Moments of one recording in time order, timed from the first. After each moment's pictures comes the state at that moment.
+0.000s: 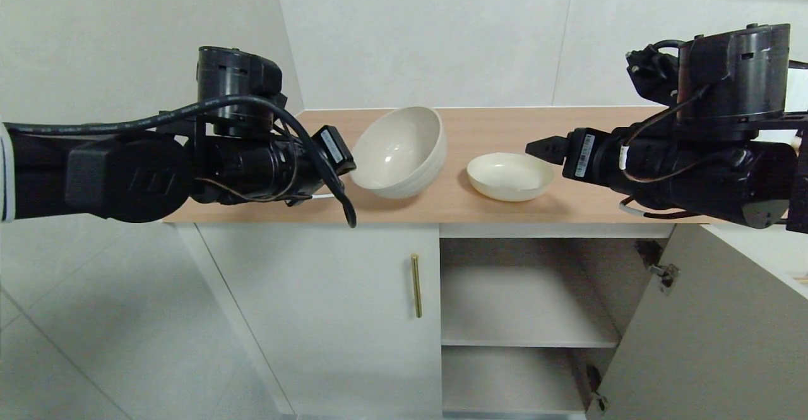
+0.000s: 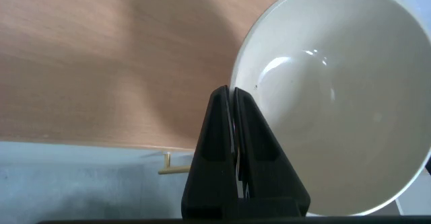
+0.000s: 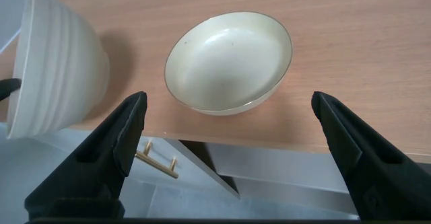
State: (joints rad) left arm -0.40 1.81 -1.37 -0.06 0.00 -0.74; right arm 0.59 1.63 -1.21 -0.17 -0.32 0.38
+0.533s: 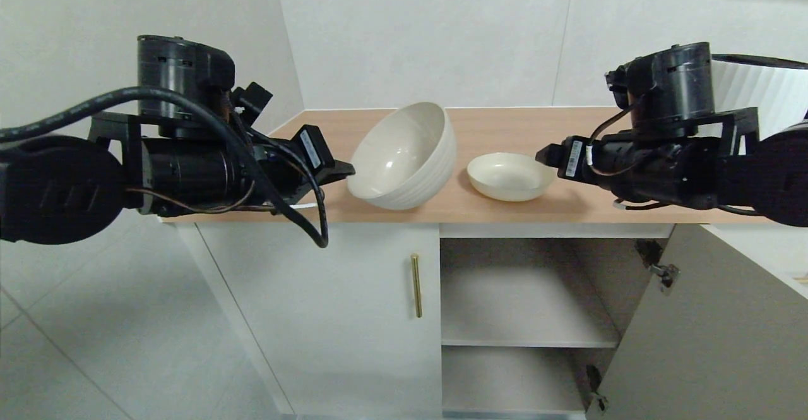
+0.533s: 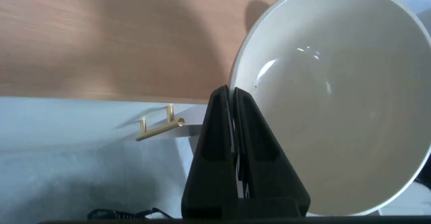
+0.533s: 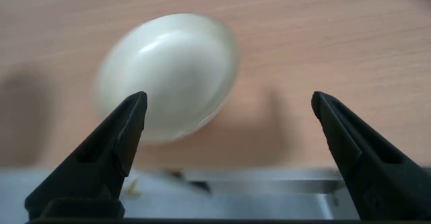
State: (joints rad) left arm -0.38 1.69 -1.26 -0.06 -0.19 -0.73; right arm 0.52 1.76 -1.35 -0.05 -0.46 0.39
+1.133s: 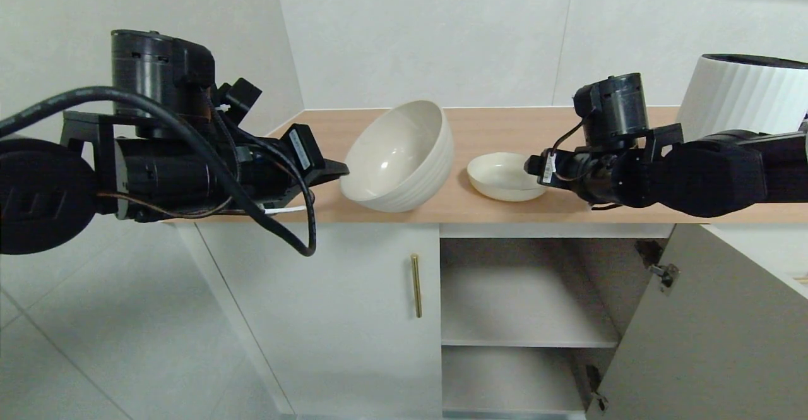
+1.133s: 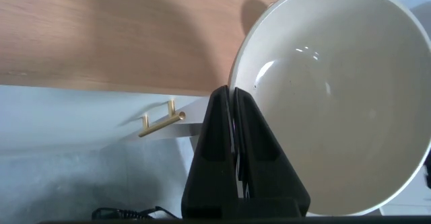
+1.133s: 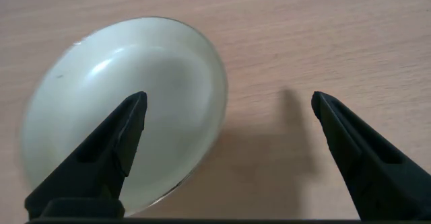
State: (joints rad) left arm -0.38 1.64 -1.22 -0.06 -0.19 -0.71; right arm 0.48 1.93 -1.47 -0.05 -0.49 0.39
